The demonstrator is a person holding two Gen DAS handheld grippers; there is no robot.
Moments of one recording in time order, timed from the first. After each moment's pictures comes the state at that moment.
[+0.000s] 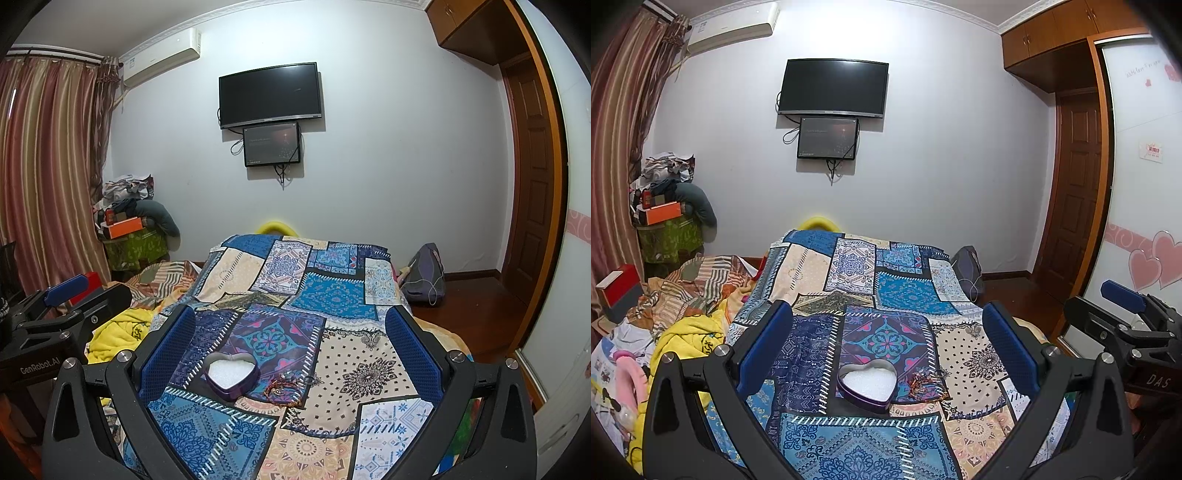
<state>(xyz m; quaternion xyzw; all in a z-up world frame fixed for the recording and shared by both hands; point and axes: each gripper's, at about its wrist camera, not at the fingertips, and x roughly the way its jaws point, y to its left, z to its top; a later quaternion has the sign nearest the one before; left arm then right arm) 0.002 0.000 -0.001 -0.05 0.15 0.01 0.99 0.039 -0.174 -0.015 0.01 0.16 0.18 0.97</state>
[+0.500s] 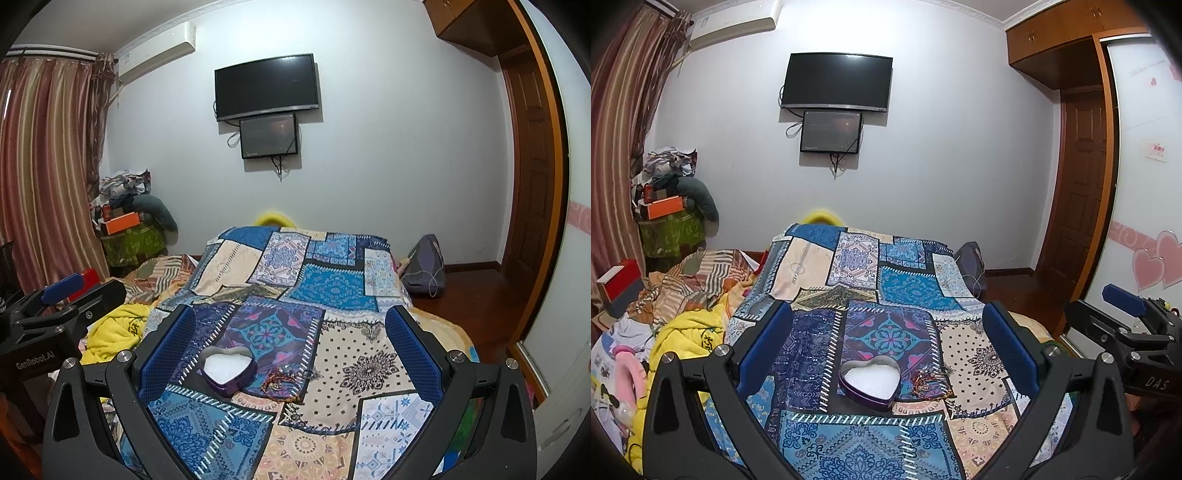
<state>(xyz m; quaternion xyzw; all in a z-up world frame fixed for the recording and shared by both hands) 0.012 0.004 -0.008 -0.05 0.16 0.02 0.98 0.051 -0.174 -0.026 0.01 0.18 0.18 0.97</state>
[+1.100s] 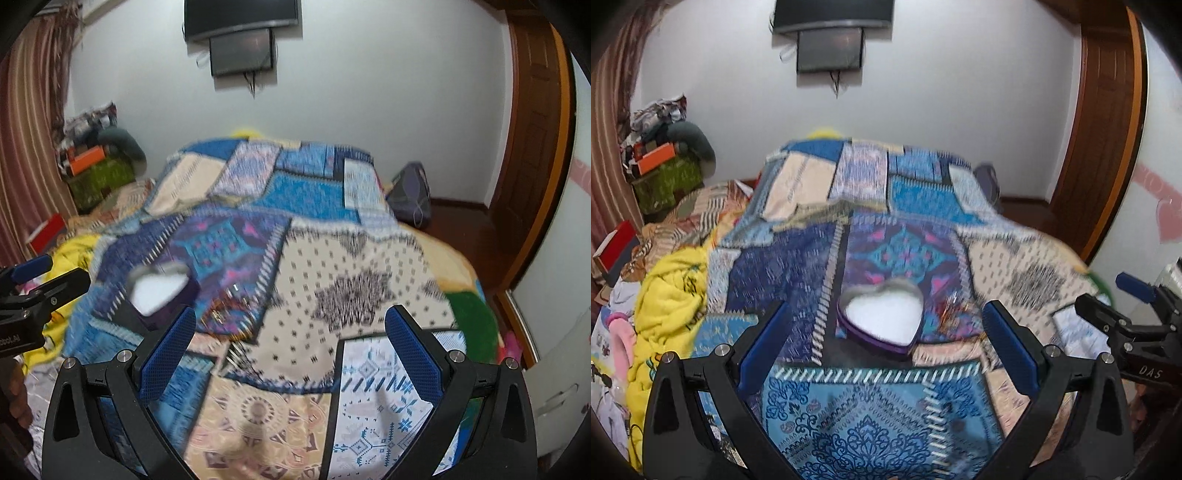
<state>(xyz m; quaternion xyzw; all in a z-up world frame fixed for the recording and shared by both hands) 0.093 0.007 -0.115 -0.04 0.33 0.03 0.94 0.118 -0.186 -0.129 -0.03 0.33 0.14 0.93</state>
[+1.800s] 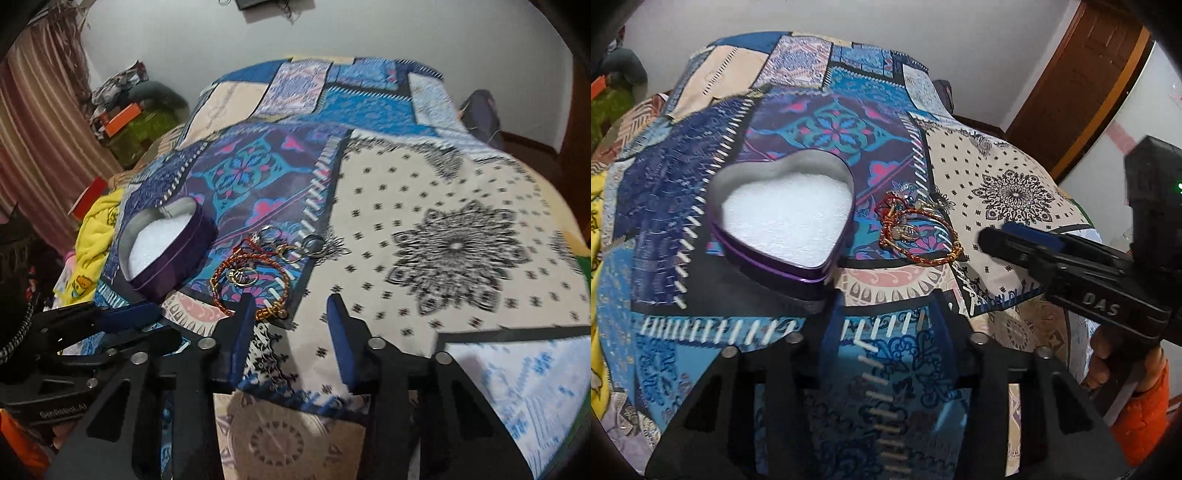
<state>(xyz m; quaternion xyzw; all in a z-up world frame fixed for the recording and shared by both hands) 0.146 -0.022 -0.212 -0.10 0.48 -0.10 0.87 0.191 -0.164 -0.204 0.02 0.46 0.27 0.85</state>
